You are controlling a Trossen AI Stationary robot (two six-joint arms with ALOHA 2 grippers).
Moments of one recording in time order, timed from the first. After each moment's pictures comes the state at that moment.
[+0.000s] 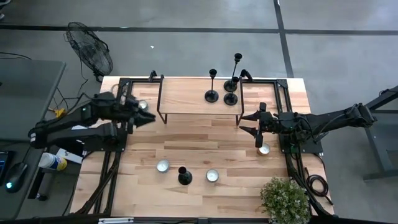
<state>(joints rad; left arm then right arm) 0.29 0.45 0.59 -0.33 0.35 -0.54 0.13 0.64 0.40 0.05 0.32 0.11</state>
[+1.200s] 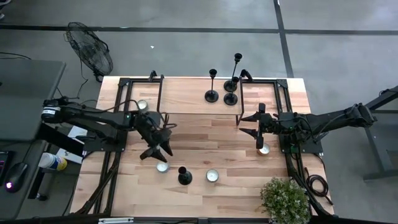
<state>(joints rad) -0.04 1.09 0.59 -0.03 0.67 -0.20 0.13 0.64 0.40 0.04 0.28 0.07</state>
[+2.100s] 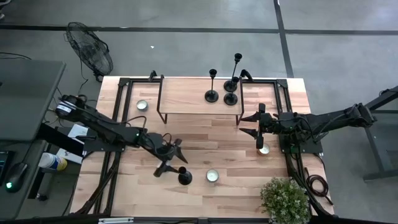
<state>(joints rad) -0.31 1.35 0.59 0.44 0.21 -0.06 0.13 0.64 0.40 0.04 0.28 0.09</state>
